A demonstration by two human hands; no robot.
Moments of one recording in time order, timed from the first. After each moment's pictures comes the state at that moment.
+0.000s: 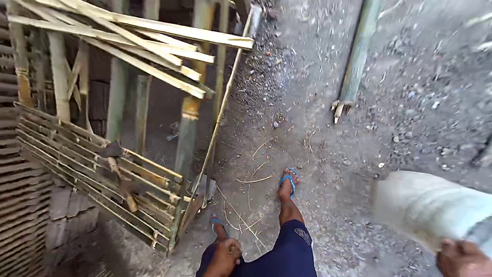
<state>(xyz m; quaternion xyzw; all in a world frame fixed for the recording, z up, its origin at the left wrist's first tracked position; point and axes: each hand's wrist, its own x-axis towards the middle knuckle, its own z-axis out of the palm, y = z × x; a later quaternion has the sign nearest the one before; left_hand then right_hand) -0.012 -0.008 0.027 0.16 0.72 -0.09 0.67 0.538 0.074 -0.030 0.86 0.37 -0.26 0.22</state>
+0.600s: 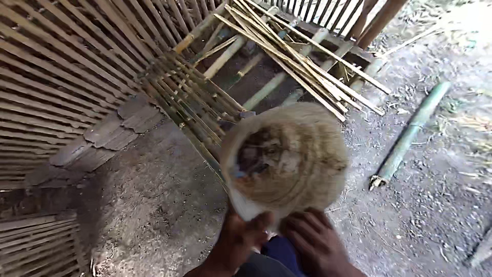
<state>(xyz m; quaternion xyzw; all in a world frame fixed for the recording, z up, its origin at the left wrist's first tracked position) -0.313 -0.172 0.377 0.12 0.59 0.59 0.53 -0.128 -0.075 0.325 0.18 0.93 -0.20 -0.24</state>
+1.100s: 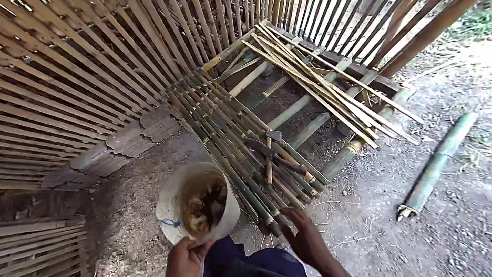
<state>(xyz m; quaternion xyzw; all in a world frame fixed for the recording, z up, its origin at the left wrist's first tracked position) -0.485 -0.302 0.316 -0.32 0.63 0.63 0.33 -0.256 -0.094 0.256 0.35 0.84 -0.40 -0.10</state>
